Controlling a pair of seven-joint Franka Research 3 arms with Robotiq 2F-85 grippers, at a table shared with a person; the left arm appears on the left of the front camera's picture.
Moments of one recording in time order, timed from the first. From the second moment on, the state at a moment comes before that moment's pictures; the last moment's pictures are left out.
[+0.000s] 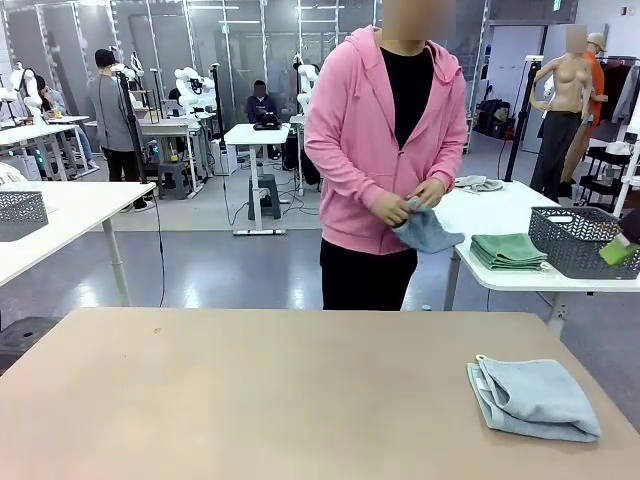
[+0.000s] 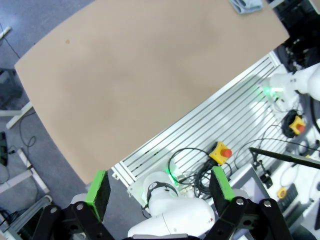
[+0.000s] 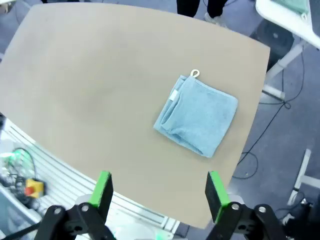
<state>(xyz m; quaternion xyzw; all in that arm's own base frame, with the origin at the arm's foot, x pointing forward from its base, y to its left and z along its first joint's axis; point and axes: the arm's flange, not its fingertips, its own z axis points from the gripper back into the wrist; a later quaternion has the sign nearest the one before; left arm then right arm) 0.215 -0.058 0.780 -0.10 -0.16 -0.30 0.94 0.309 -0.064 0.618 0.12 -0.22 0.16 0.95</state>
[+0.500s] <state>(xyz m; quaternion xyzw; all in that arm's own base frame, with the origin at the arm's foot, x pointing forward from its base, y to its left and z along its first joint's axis) 0.215 -0.058 0.780 -0.10 -0.16 -0.30 0.94 0.248 -0.018 0.705 0.04 -0.31 0.23 0.92</state>
